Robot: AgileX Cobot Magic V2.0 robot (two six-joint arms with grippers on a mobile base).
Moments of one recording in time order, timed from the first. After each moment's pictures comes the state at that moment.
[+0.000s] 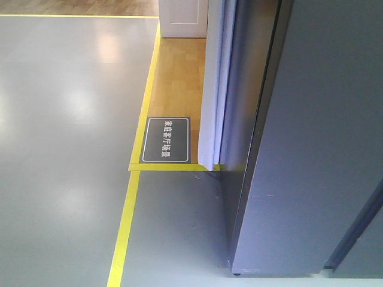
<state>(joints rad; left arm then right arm) -0.02 -0.01 0.02 -0.03 0.04 -0.11 0.06 0.14 -0.72 -0.11 1.28 0.03</state>
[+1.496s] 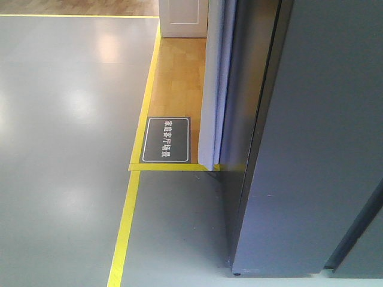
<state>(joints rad) -0.02 -0.01 0.02 -0.03 0.00 -0.06 0.06 0.14 -0.72 -0.12 1.28 0.03</state>
